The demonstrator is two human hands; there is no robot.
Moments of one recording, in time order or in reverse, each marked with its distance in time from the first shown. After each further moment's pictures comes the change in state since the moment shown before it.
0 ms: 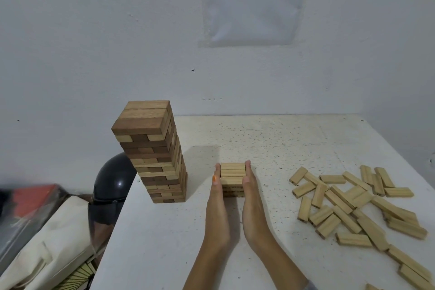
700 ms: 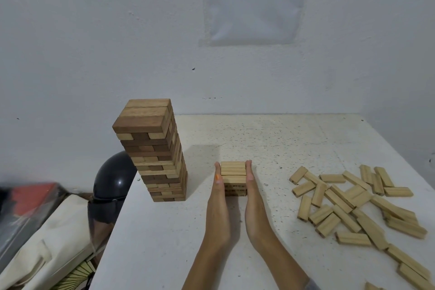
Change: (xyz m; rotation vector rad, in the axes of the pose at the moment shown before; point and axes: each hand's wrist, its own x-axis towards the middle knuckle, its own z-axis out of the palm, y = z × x) left_hand 0.008 -0.014 -0.016 0.181 -0.042 0.022; right_hand 0.000 -0.009 -0.001 0.032 -0.016 0.045
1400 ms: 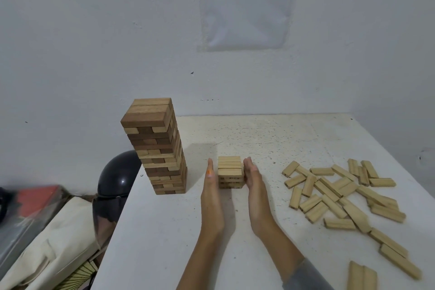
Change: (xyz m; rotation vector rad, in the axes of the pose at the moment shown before) left_hand -0.013 0.013 0.005 0.051 0.114 0.025; right_hand -0.006 -0.014 -0.012 0.093 0.068 0.025
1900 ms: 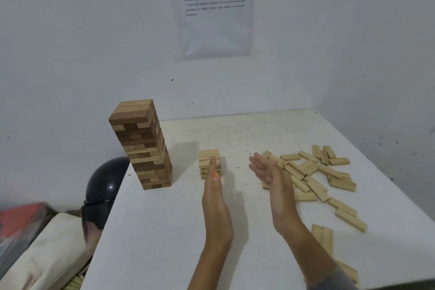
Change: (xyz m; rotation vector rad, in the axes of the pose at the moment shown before) left_hand -0.076 0.018 0.036 0.178 0.009 0.232; right_hand -0.065 -0.043 -0.059 -0.041 0.173 -0.164
